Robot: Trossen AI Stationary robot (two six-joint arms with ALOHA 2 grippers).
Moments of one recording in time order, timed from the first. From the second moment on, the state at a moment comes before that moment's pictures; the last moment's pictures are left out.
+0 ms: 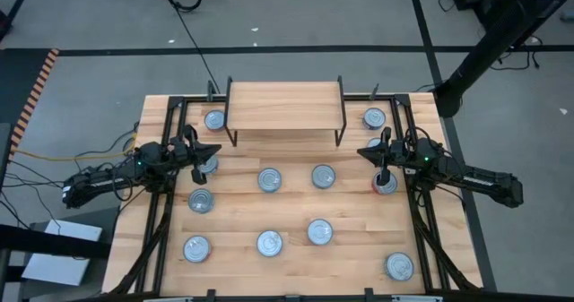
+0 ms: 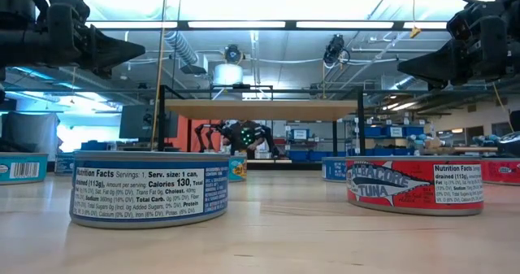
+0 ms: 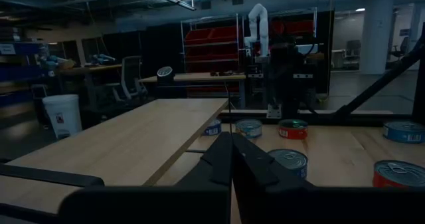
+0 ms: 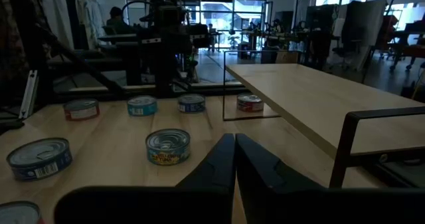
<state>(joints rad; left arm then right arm) 0.22 0.00 0.01 0.14 -0.05 0.07 -0.32 0.06 0.01 0.06 -0.12 0.00</state>
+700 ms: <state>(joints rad) 0.22 0.00 0.01 0.14 -0.05 0.07 -0.32 0.06 0.01 0.06 -0.12 0.00</state>
